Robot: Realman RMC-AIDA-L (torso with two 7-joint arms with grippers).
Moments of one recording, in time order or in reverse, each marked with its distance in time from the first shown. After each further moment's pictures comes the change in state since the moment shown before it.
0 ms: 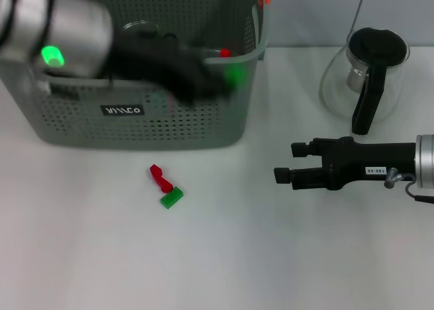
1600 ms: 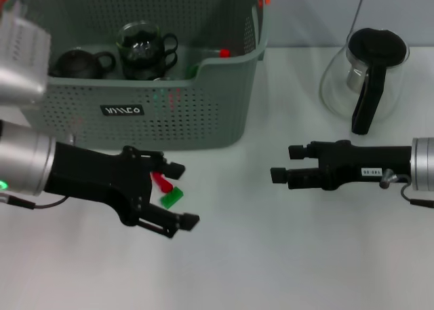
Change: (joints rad) left arm 0.193 -0.005 -0.133 -0.290 -0.078 0.127 0.538; right arm -0.003 0.012 0.005 0.009 0.003 0.013 0.033
